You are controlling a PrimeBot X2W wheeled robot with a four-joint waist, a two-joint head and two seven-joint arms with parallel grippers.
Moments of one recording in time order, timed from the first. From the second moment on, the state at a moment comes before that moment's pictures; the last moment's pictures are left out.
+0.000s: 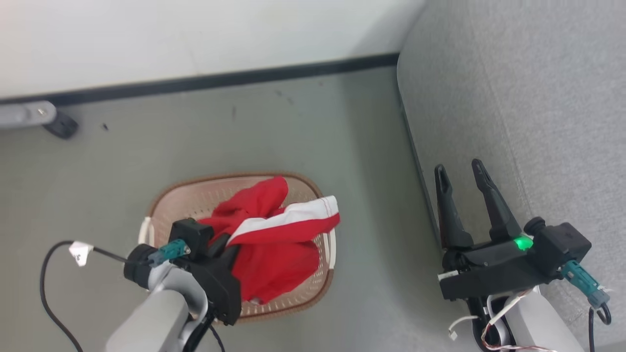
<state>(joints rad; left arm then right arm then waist) -0.68 0.23 -0.79 0.79 -0.70 -0.13 -0.19 -0.37 -0.08 0.27 0.14 0.36 0.03 -0.26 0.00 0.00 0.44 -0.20</state>
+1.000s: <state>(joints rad) -0.59 0.23 -0.70 0.46 -0.86 -0.13 -0.24 -0.22 -0.10 0.32 0.17 0.38 0.10 -0.26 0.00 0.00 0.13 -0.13</state>
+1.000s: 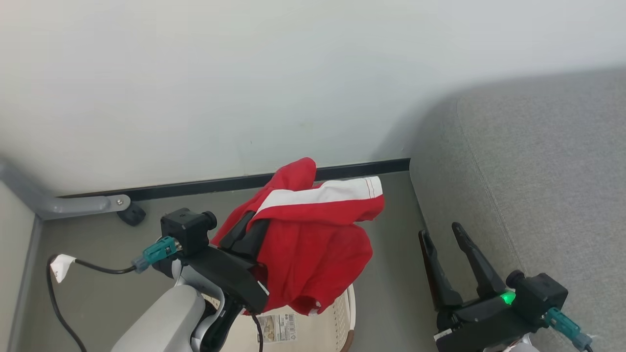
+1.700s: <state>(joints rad) -0.57 0.24 -0.72 0.33 -0.87 -0.07 -0.19 -0.23 -0.16 0.40 0.16 0.40 0.12 -0.24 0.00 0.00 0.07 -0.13</state>
